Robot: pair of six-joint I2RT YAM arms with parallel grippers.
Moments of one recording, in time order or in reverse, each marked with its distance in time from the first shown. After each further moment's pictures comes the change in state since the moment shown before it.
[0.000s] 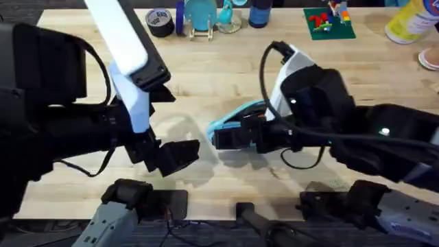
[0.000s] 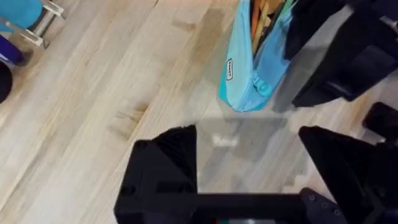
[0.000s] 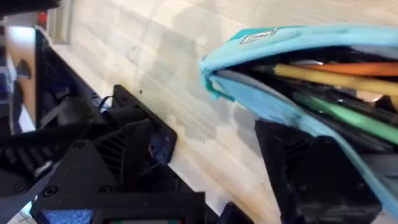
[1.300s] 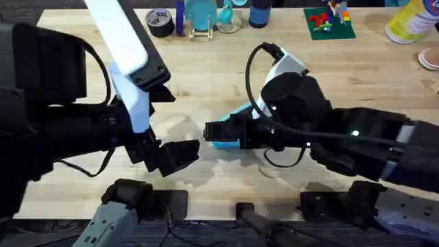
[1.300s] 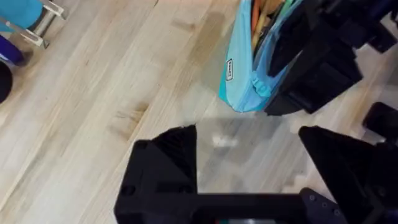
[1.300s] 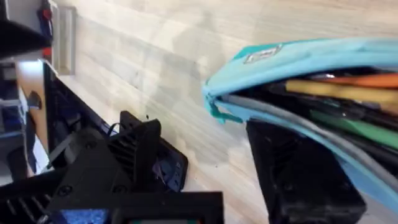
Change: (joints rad) left arm 0.000 0.000 0.000 0.000 0.000 0.000; right arm 0.077 0.102 0.000 0.154 0.111 0.151
